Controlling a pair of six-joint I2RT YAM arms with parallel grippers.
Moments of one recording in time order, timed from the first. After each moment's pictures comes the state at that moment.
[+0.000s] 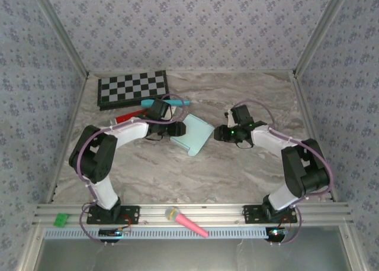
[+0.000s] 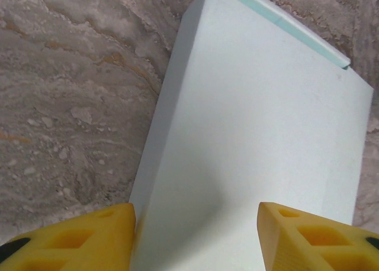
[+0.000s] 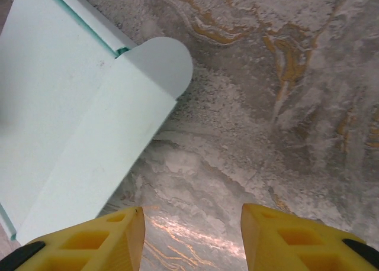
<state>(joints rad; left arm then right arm) -0.53 1.75 1.06 -0.26 0.30 -0.45 0.37 1.55 0.85 -0.29 -0.28 0.41</state>
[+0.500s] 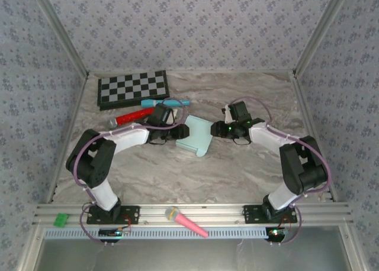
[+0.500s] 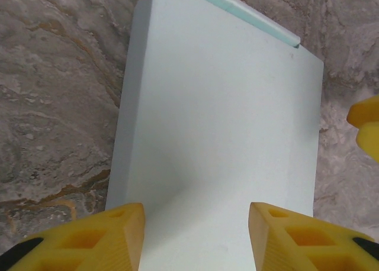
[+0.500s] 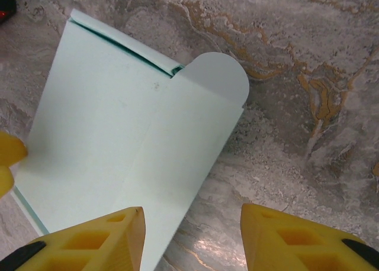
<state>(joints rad) -0.58 1.70 0.97 -0.13 0.35 -0.60 0.39 1.58 0.91 -0.26 -0.30 0.42</state>
